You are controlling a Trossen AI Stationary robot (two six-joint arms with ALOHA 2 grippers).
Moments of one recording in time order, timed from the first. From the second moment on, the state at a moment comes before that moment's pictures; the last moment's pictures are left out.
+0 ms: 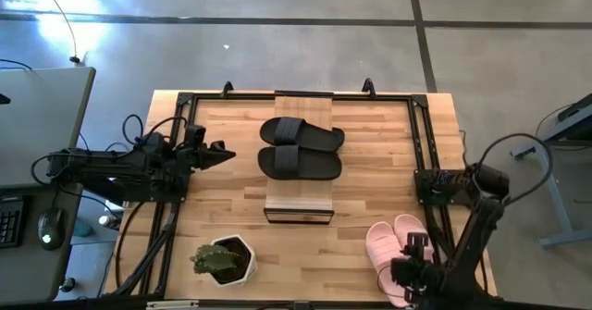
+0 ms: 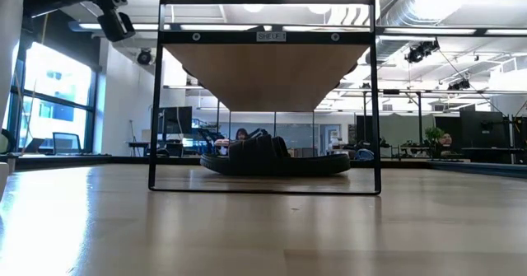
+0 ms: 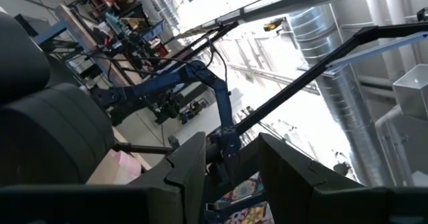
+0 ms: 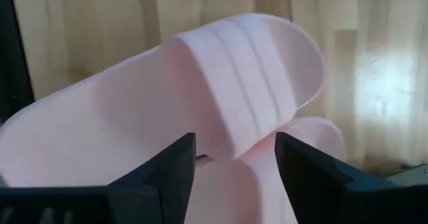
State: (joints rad) left arm 0.19 0.44 0.21 0.54 0.14 -1.03; right arm 1.15 1.84 1.44 -1.37 0.30 1.23
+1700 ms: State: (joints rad) left arm 0.19 0.44 0.22 0.52 0.24 -1.21; right arm 1.02 1.95 1.50 -1.57 0.54 1.57
